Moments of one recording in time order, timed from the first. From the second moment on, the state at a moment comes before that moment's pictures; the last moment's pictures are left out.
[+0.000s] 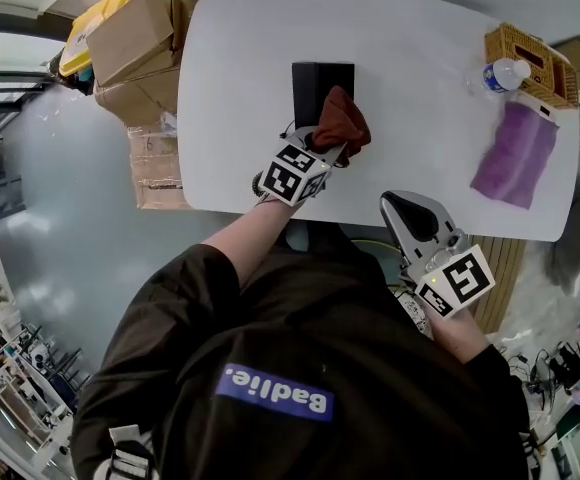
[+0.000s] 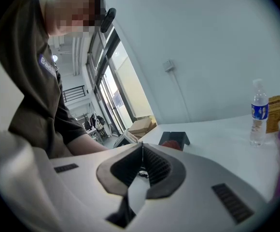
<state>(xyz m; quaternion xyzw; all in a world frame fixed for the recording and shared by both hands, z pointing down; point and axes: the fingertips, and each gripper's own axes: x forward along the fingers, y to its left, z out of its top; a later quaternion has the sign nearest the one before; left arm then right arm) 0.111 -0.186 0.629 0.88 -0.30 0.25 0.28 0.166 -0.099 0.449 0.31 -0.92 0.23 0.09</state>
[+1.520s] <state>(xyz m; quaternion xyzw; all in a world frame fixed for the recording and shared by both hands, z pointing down) -0.064 0.020 0.437 0.94 -0.21 0.11 0.24 -0.034 0.086 0.376 0.37 -0.91 0.17 0.06</state>
